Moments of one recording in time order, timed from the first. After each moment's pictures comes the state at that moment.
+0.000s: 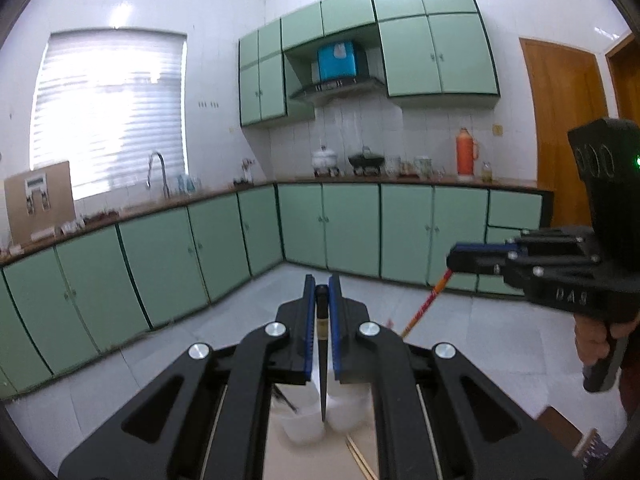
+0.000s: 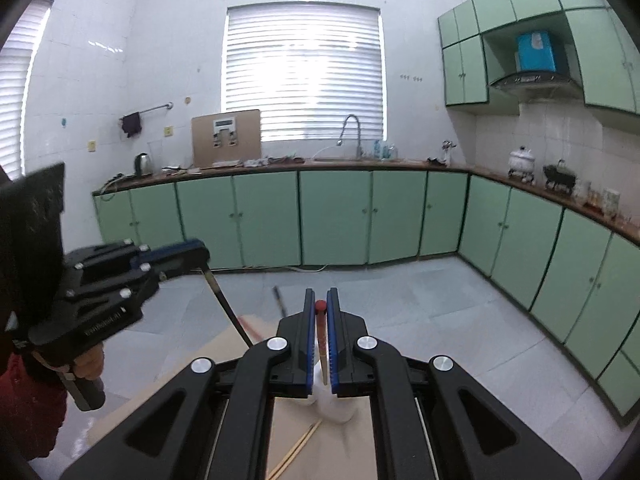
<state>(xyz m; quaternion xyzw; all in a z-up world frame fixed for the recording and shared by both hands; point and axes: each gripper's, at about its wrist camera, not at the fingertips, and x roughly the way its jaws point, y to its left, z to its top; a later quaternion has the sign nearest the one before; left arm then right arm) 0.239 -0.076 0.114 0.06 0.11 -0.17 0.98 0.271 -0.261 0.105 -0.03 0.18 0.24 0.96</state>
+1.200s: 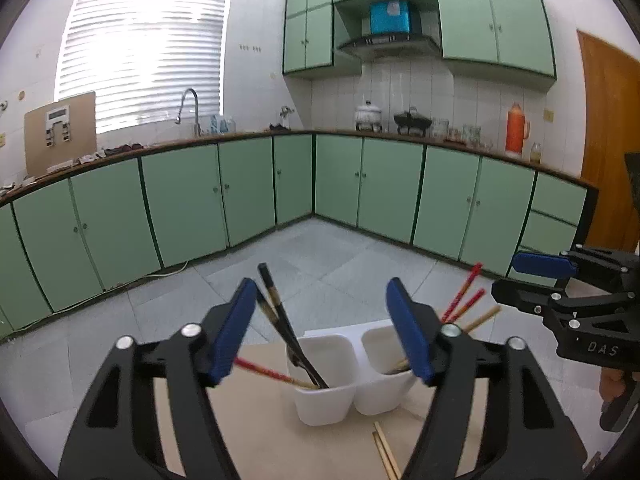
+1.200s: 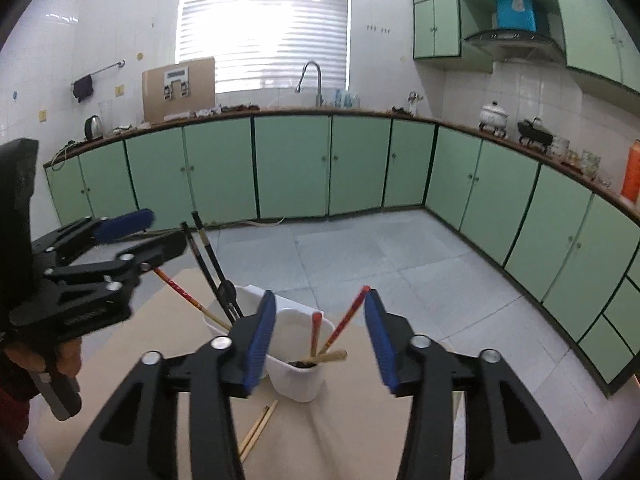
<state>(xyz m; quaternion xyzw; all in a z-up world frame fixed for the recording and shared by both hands) 0.313 -0.046 0.015 0.01 0.19 -0.11 0.98 0.313 -0.253 0.007 -0.04 0.24 0.16 0.96</state>
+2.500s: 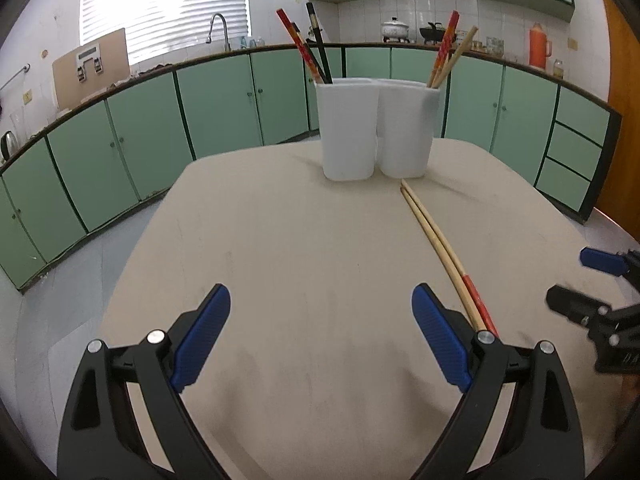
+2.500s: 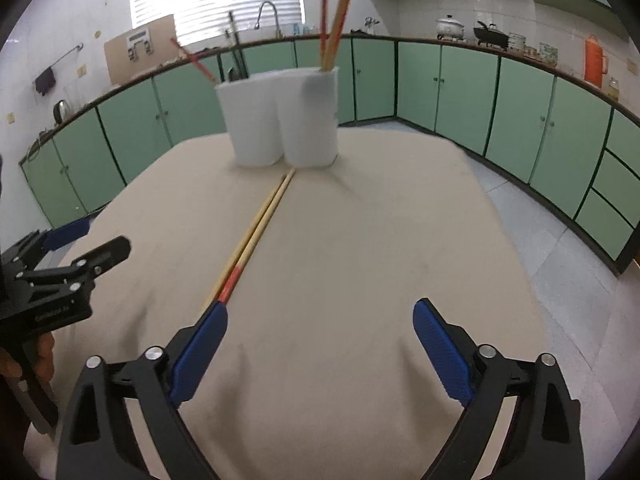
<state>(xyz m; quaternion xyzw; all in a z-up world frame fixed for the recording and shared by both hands) 0.160 -0.009 -0.163 0.05 0.33 -0.04 0.94 0.170 -0.242 -0.189 0.01 0.37 0.11 0.92</state>
